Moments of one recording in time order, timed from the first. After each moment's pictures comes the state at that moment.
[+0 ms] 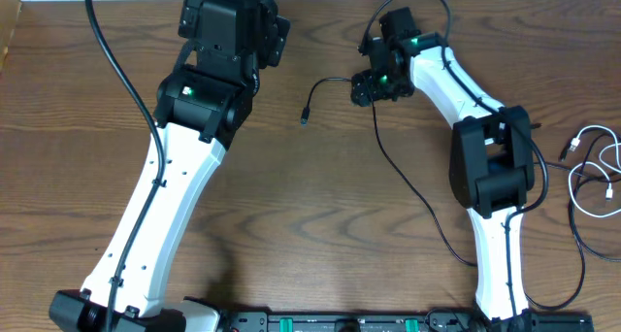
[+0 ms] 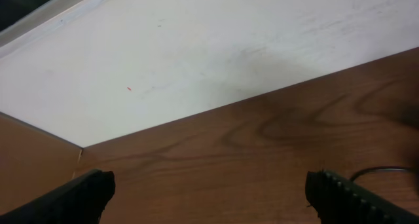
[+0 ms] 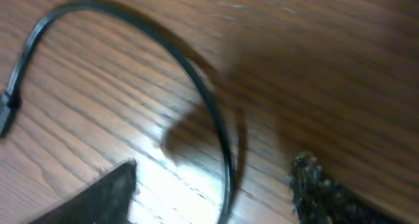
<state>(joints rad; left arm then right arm) -0.35 1.54 1.63 -0.59 -0.43 0.21 0.30 2.39 1.95 -0.82 -0.28 -0.03</state>
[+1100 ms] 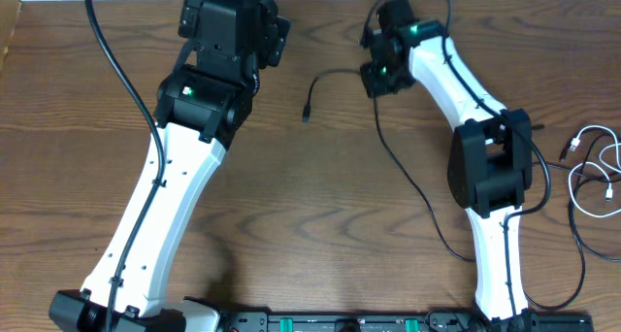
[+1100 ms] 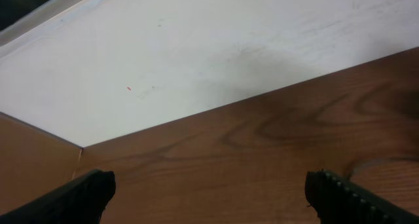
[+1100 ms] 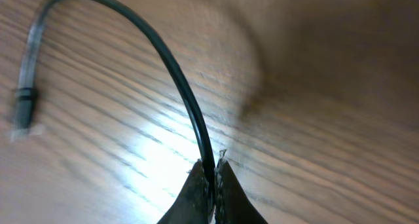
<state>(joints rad) -0.35 1.54 1.63 -0.59 -0.43 0.21 0.30 2.40 2.12 -1.00 -0.20 0.00</state>
